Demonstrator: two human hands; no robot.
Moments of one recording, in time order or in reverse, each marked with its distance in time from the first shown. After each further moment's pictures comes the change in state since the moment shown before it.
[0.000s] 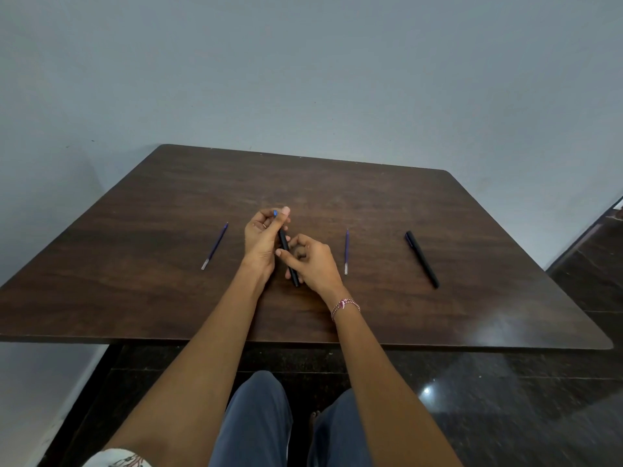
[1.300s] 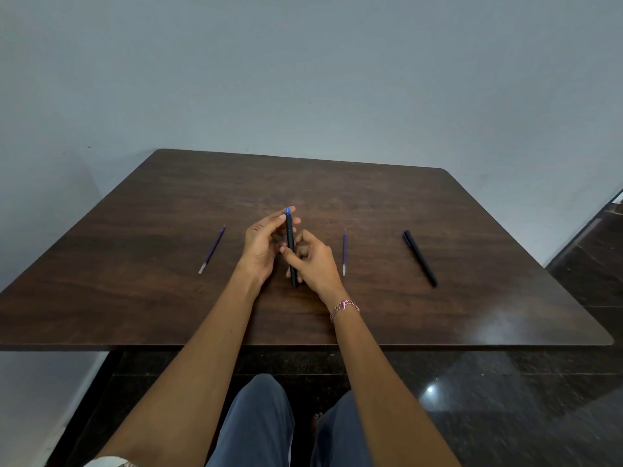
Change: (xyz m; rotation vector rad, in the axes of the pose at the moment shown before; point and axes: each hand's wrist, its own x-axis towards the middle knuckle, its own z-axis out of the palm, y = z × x) left_hand -0.002 0.003 -0.003 0.038 -0.188 -0.076; right_hand 0.001 0.003 -0.001 0.077 0.093 -0.002
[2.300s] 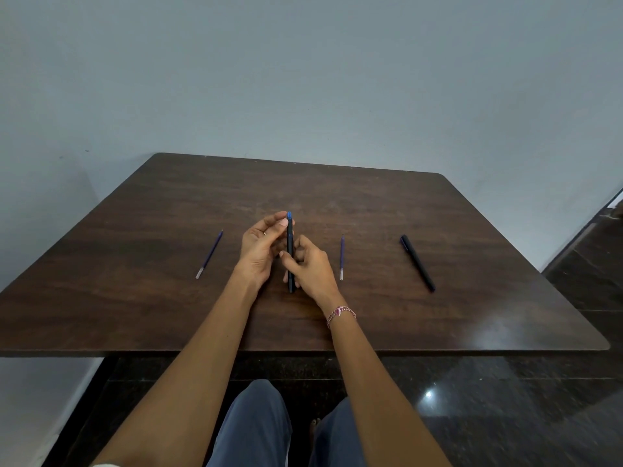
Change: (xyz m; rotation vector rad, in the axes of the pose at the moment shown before) left_hand 0.006 -0.004 -0.002 -0.037 0.016 0.045; right_hand 0.001 0.002 0.002 -0.036 -0.002 0.003
